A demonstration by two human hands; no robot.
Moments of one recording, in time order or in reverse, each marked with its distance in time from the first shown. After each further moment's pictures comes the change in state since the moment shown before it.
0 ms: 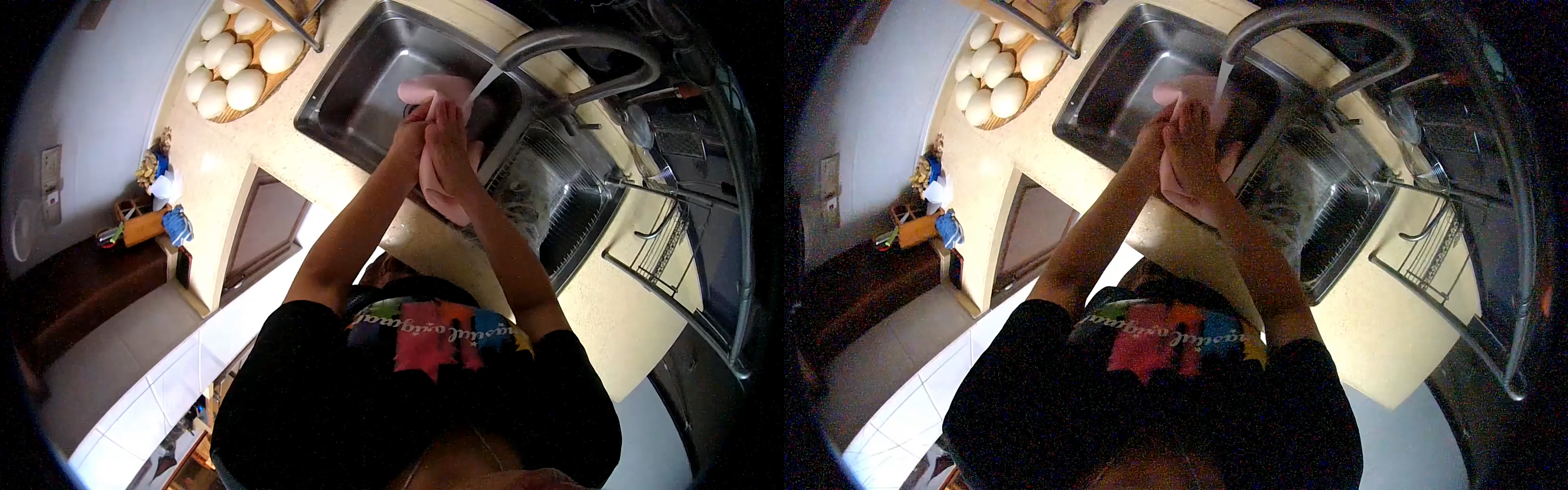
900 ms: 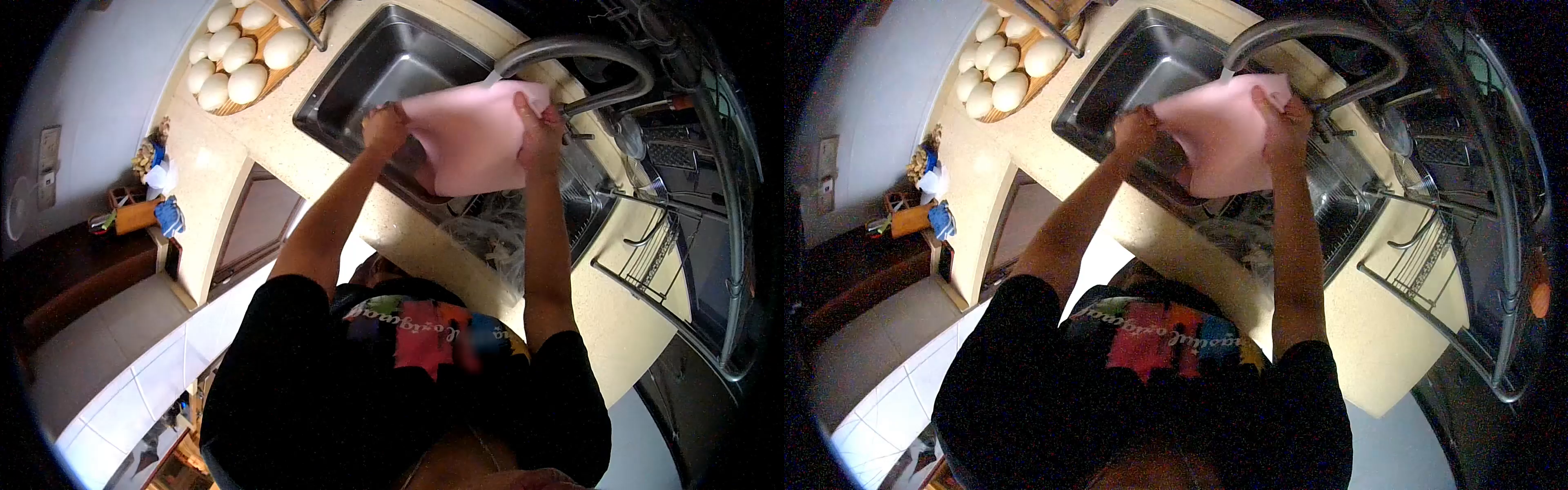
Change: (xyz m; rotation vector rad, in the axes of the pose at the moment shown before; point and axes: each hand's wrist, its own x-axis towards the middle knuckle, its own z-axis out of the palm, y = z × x) left_hand 0.034 0.029 -0.063 2.028 0.410 0.245; right_hand 0.045 0.012 -0.124 0.784 0.090 -0.299
